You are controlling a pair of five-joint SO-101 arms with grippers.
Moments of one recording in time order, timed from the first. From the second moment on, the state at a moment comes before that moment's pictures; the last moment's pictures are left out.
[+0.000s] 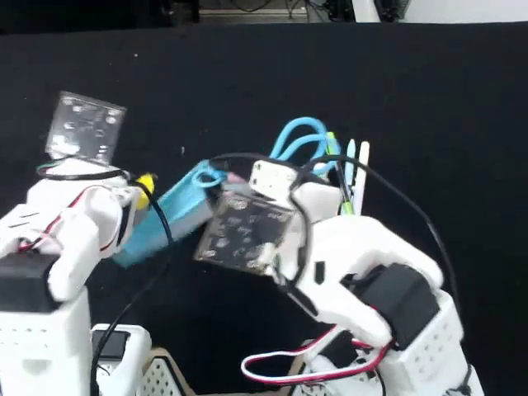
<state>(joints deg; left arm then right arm) -3.0 -55.2 16.2 86.4 -16.8 -40.1 -51.4 13.5 67.1 36.8</state>
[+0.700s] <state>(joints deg) 15.3 -54.7 29.0 80.9 -8.3 -34.5 -51.9 21.9 43.8 23.1</state>
